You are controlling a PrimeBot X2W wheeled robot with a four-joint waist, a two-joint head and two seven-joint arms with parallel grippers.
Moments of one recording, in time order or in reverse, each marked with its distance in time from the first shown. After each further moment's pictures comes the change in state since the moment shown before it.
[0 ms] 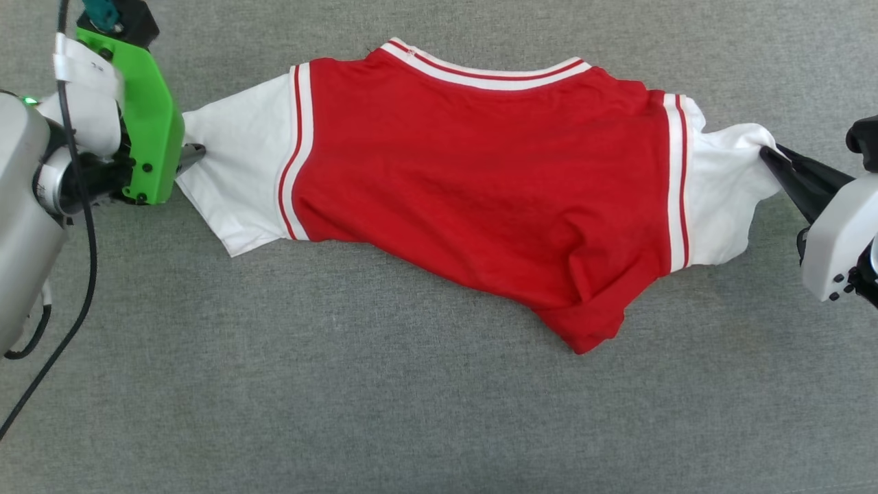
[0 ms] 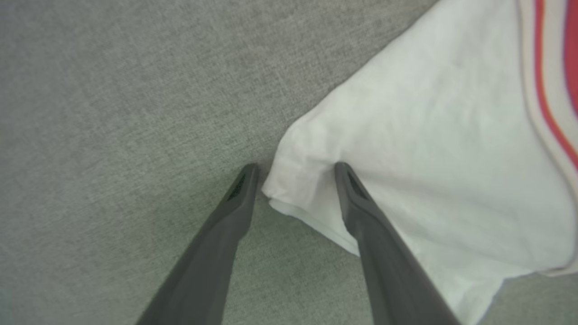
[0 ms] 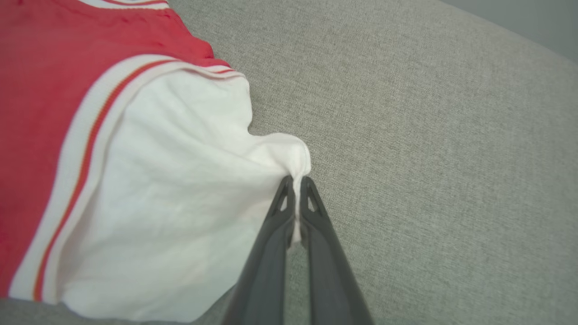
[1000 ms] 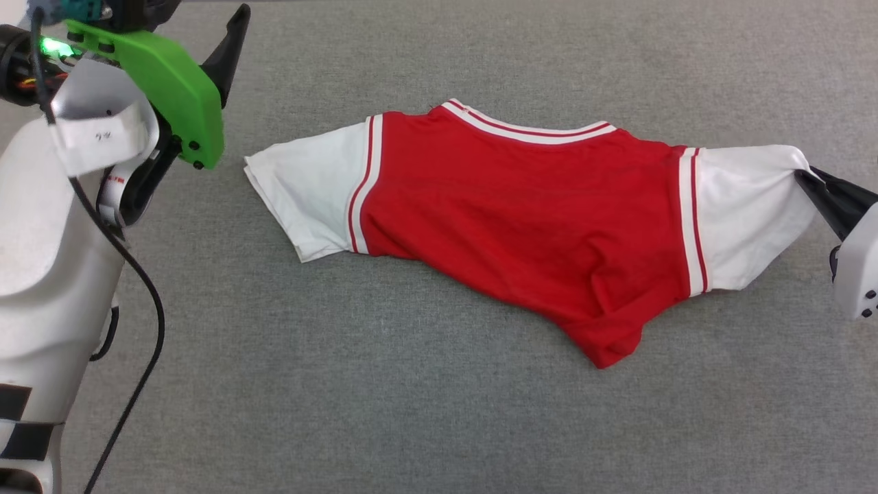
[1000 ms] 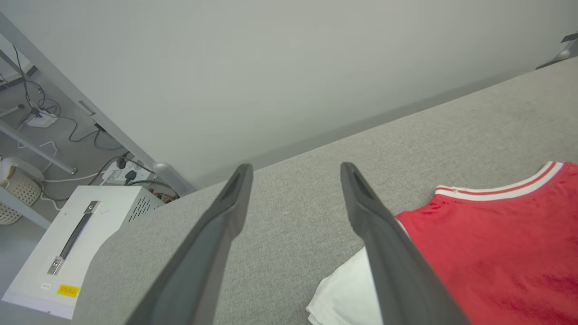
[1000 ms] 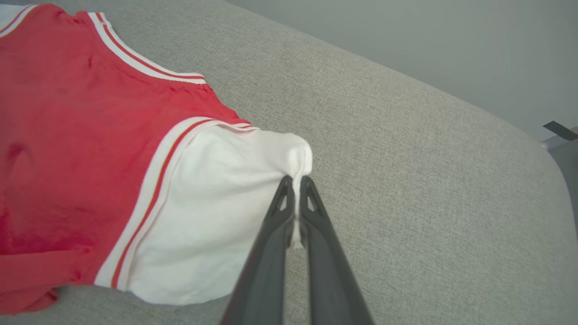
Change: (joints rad) left arm 0.182 -0.190 0.402 -0.161 0.406 0.008 -0.591; right arm 0.042 -0.072 0.002 0.038 0.032 0.000 -0.020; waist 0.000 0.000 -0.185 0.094
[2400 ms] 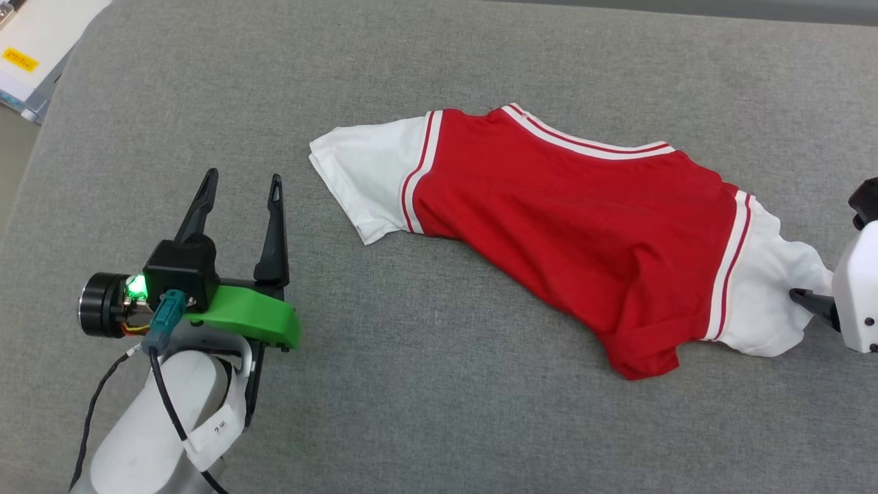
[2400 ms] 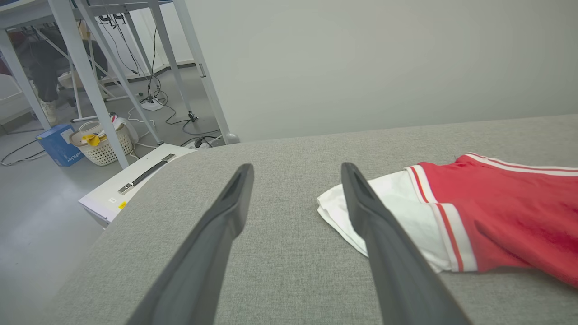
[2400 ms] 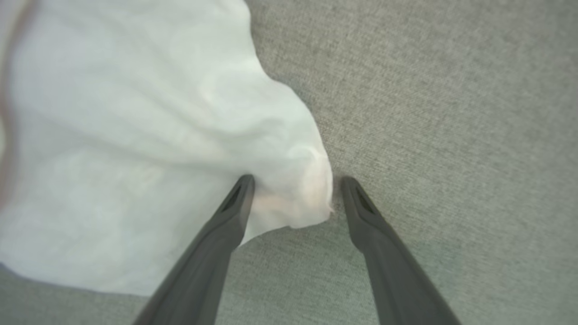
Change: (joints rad) left arm 0.526 -0.069 -0.027 -0.232 0.077 0.389 -0.514; right arm -0.041 0.004 0.085 0.209 0.135 0.000 0.474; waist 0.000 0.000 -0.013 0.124
